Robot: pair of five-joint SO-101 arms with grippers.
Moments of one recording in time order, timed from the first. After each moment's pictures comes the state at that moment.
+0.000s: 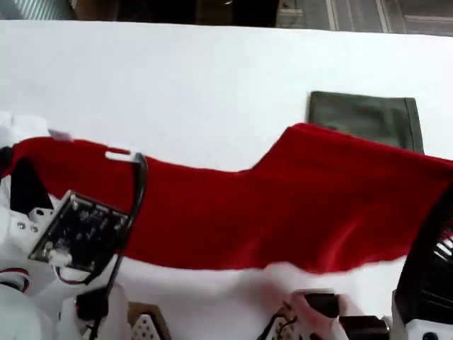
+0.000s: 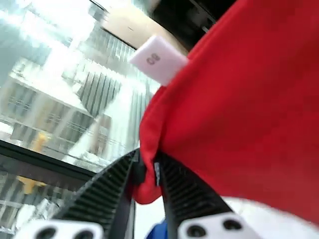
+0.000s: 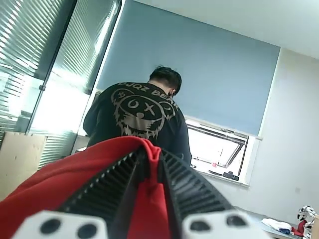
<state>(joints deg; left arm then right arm) -23.8 -56.6 -14.7 97.2 -51.6 -5.5 -25.3 -94.4 100.2 17.5</state>
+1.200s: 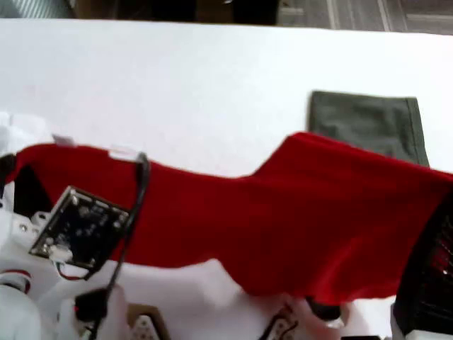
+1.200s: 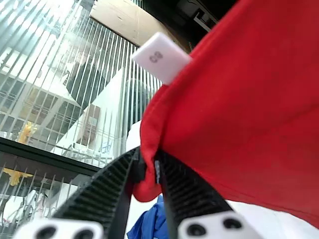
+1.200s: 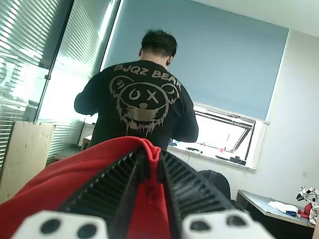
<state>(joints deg) -23.8 -56.8 -14.2 101.1 -50.2 -5.5 -32.2 -83.0 100.1 15.8</state>
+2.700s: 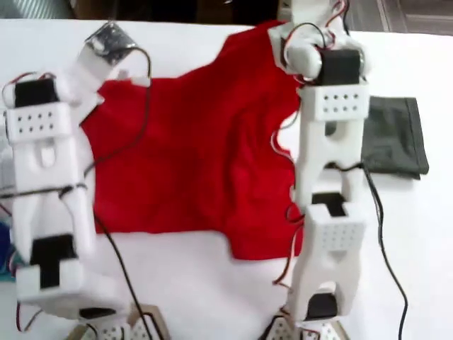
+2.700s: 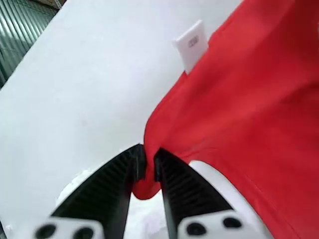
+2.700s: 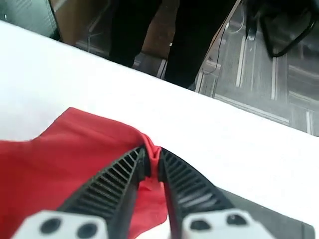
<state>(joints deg) -18.7 5.2 -15.1 73.3 -50.0 -8.8 34.1 -72.4 82.9 15.8</state>
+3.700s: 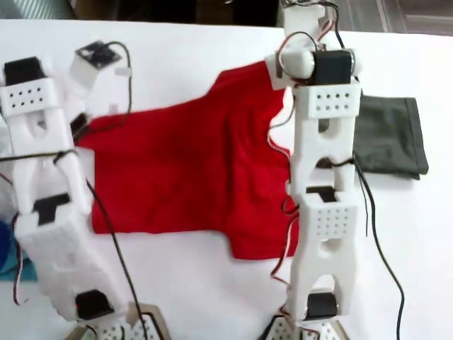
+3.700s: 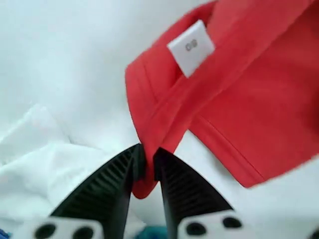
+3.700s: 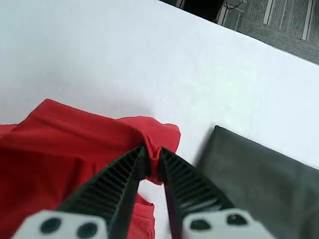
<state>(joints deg) -23.4 21.6 -31.2 101.4 -53.3 -8.6 41.0 -82.7 100.0 15.8</state>
